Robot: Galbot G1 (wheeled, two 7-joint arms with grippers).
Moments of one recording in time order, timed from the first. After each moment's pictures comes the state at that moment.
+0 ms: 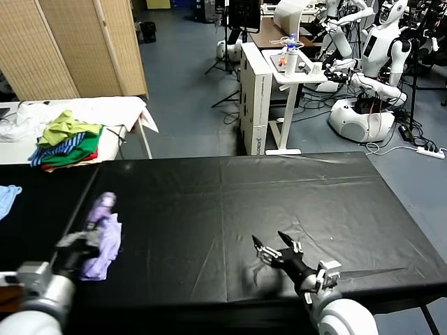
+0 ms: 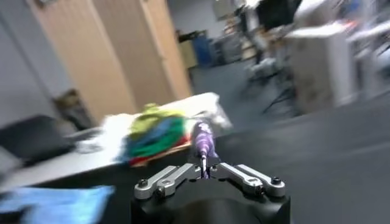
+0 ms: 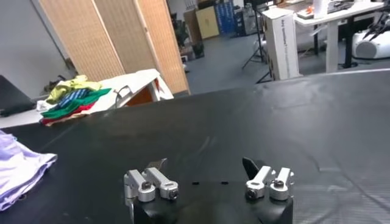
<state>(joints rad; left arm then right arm) 1.67 -1.16 -0.78 -2.41 -0.59 0.54 -0.21 -1.48 1.19 0.38 2.20 0.57 -0.47 0.08</state>
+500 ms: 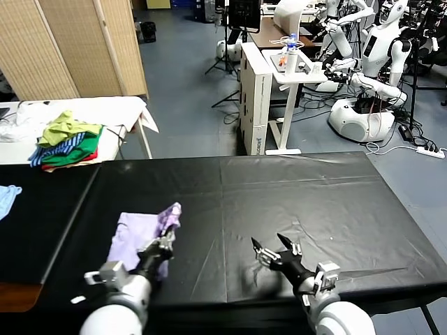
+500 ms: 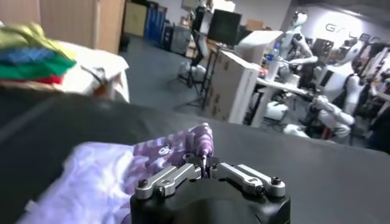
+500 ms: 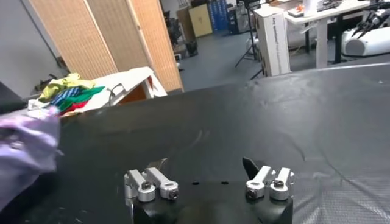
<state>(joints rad) 1.54 -1.44 -0.43 -2.26 -0.46 0.52 -0.20 -1.47 1.20 0.36 2.19 0.57 -0.48 0.08</state>
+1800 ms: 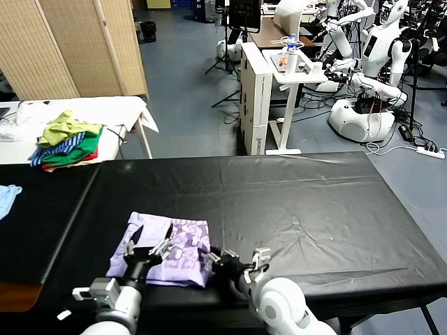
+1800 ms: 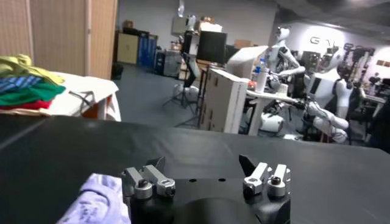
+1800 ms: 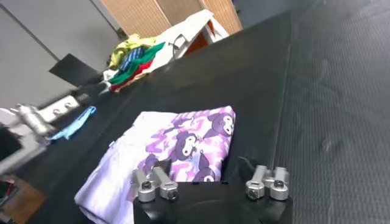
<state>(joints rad) 1.64 -1.47 -0.51 -2.30 -0.24 0.35 -0.08 -1.16 1.27 0.01 1.93 0.84 -0.56 0.17</state>
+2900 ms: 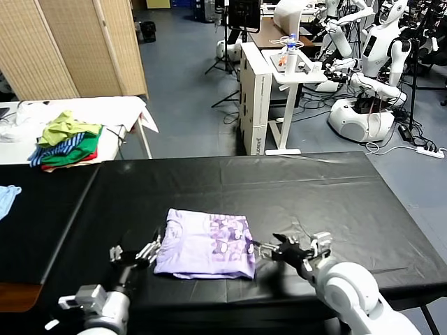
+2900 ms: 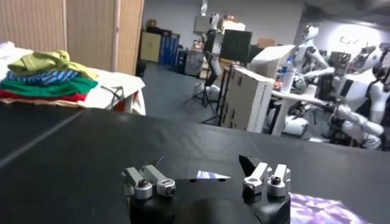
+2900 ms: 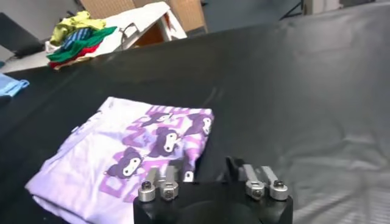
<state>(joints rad) 1.69 -1.42 -0.57 -2.29 -0.33 0.26 -0.12 -1.23 0.97 0.30 2.10 0.83 -0.71 0.12</state>
